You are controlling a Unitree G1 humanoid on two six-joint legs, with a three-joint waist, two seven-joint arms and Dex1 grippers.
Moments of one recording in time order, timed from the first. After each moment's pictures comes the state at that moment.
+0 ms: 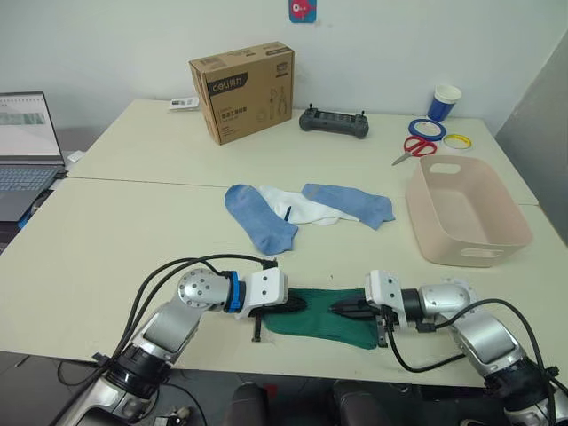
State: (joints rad) left arm -0.29 0.61 -0.34 -0.06 -0.10 0.06 -1.12; right arm -0.19 -0.62 0.30 -0.12 0.21 0.12 1.12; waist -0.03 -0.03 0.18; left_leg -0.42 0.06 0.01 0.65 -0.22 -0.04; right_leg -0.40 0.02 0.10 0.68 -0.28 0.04
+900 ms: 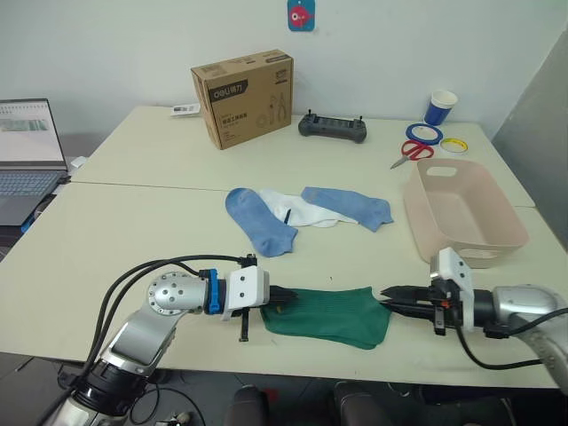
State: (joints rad) left arm -0.21 0.67 -0.24 -0.23 -0.17 0.03 -1.10; right arm -0.03 -0.90 -0.06 -0.44 0.64 0.65 1.02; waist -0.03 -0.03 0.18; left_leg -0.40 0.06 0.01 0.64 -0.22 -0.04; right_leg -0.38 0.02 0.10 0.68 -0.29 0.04
